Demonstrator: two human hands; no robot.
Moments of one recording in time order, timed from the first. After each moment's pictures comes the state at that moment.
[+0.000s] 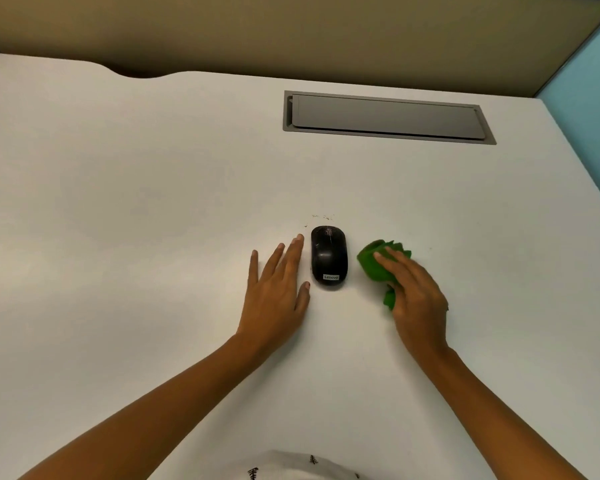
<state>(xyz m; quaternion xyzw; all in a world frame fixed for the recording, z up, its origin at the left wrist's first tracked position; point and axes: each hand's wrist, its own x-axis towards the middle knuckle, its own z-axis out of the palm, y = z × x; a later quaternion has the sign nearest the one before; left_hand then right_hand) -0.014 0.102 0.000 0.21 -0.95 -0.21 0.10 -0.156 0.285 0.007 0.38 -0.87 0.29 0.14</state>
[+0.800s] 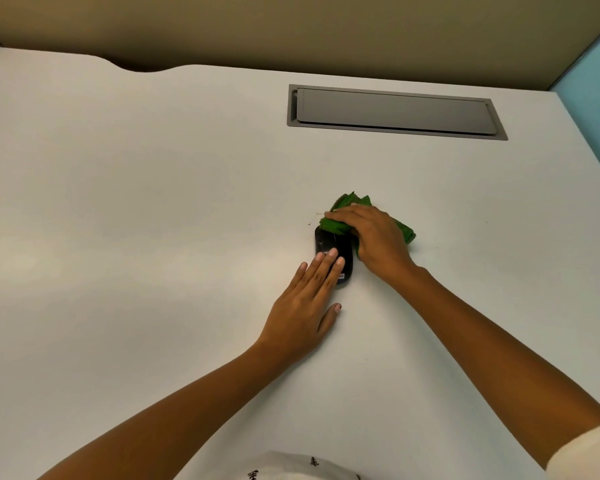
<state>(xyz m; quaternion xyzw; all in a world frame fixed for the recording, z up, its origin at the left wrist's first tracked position) -0.024 0.127 -0.019 0.09 -0.97 -0.18 0.10 -0.211 0.189 0.026 0.50 -0.84 0.21 -0.03</state>
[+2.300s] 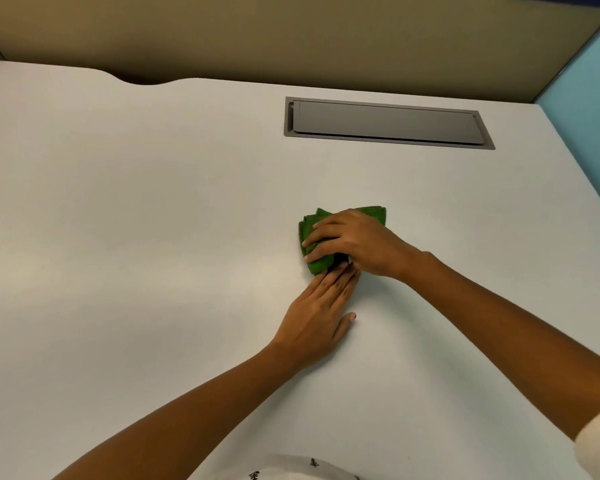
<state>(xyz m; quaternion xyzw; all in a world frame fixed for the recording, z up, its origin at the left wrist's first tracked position) -0.038 0.141 -0.014 0.04 -0.98 -0.16 0.05 -0.209 0.183 0.067 0.74 -0.67 0.07 -0.05</state>
